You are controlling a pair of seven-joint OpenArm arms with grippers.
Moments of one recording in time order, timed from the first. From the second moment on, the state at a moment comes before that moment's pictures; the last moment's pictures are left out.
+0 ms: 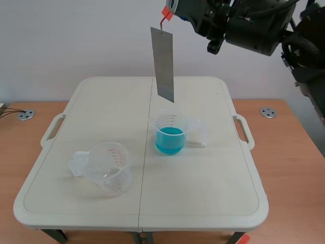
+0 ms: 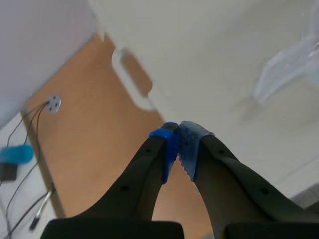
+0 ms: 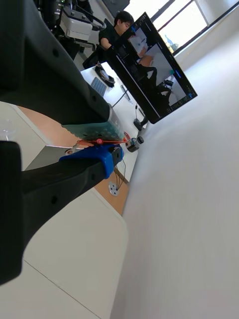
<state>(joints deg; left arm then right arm) 34.5 -53.3 -11.5 98.5 -20.5 -18.1 7.4 16.2 11.5 -4.5 90.2 59.5 35.0 -34.1</state>
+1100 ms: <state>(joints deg) 73.6 -18.7 -32.0 87.7 -11.4 -12.9 0.1 16.2 9.6 -21.5 90.2 61.0 35.0 -31.2</state>
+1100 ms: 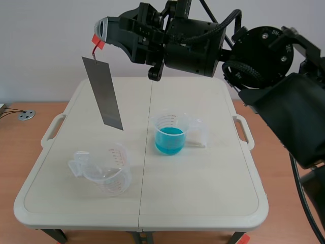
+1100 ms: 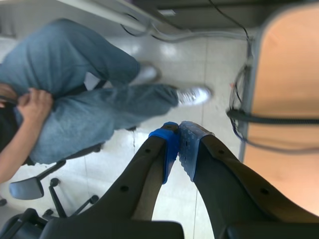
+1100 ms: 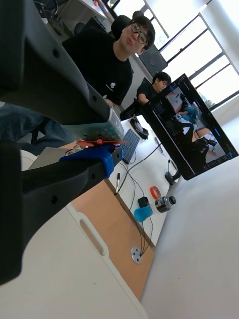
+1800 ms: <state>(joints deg) 73.2 -18.7 -15.5 85.9 -5.3 -12.9 -0.2 16.0 9.7 -27.3 90.2 60.7 35.0 -29.9</state>
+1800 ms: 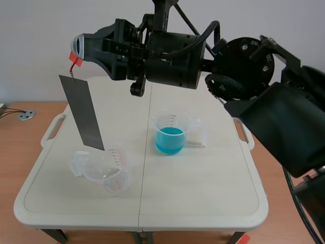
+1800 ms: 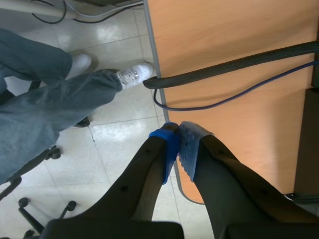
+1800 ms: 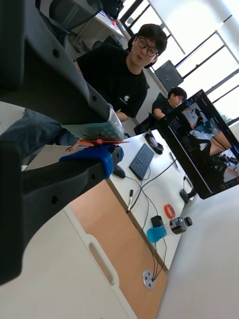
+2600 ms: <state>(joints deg) 72.9 -19.1 -13.2 86.0 -3.7 -12.9 -4.2 15.4 9.7 -27.3 90.2 53.7 35.0 -29.7</state>
